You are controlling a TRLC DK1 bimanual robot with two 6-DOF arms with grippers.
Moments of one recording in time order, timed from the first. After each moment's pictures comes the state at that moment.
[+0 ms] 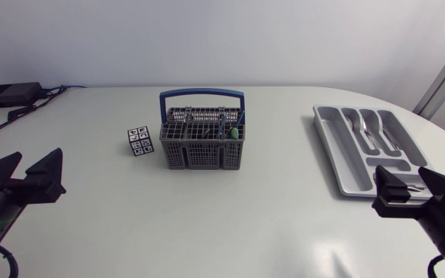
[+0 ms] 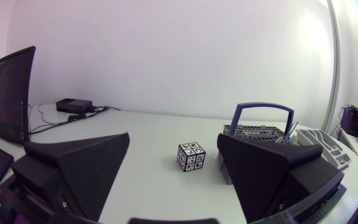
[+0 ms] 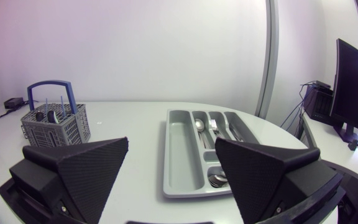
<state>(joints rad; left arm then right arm) 0.03 0.32 0.21 -0.02 -0.02 -0.06 -0.04 0.25 0.17 -0.11 0.05 -0.01</state>
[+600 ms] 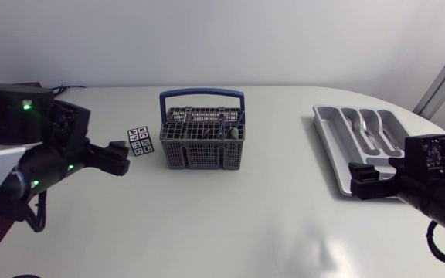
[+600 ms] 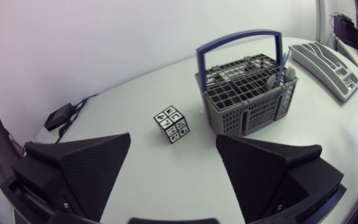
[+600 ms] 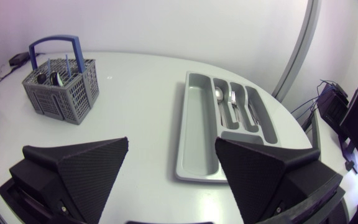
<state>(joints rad) -0.43 1.03 0.65 -0.19 -0.36 0.14 0.14 0.73 0.45 -0.26 0.15 -0.06</state>
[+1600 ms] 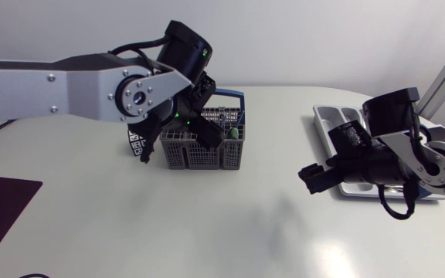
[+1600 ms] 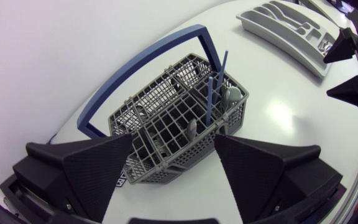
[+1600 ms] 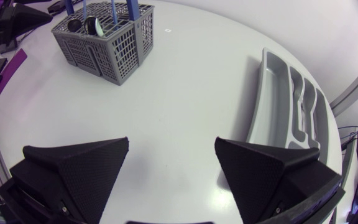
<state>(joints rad) -0.68 1.70 1.30 -0.42 -0.36 0.18 0.23 1.26 0.67 -0.30 -0.07 -0.16</state>
